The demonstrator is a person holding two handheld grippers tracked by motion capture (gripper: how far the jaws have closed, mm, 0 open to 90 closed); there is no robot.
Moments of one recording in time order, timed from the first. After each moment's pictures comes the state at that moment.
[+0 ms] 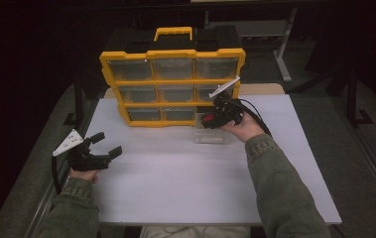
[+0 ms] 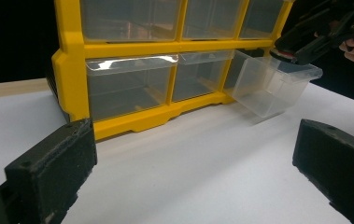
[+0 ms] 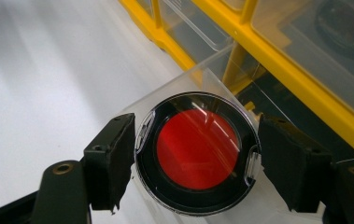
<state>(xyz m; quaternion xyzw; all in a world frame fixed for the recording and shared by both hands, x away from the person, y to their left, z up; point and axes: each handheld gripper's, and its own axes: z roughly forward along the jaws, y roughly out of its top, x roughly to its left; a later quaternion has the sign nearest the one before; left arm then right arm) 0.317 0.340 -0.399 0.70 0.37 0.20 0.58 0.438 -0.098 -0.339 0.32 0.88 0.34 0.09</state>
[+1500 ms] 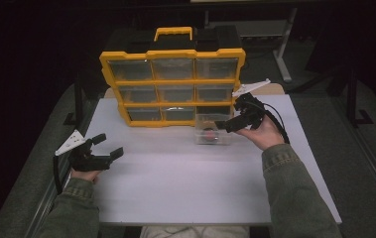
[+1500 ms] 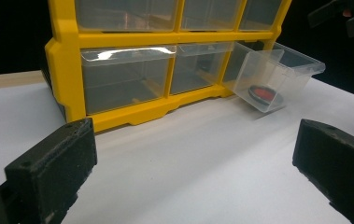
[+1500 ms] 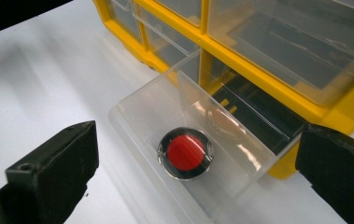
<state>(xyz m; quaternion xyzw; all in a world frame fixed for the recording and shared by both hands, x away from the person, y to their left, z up) 0.318 0.338 -0.402 0.70 0.38 0.19 0.57 0.405 -0.148 -0.323 0.35 0.84 0.40 0.12</state>
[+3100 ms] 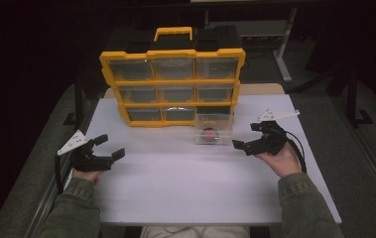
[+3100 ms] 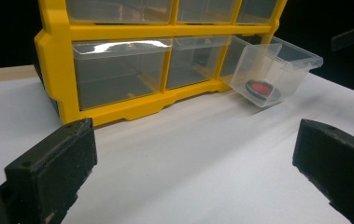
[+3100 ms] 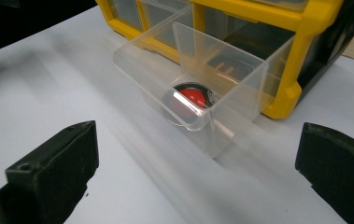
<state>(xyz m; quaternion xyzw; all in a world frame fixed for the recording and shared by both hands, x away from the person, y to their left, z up) 0.319 0.336 -0.404 0.71 0.38 0.18 0.57 0.352 -0.200 -0.372 0.38 0.79 0.47 0.12</state>
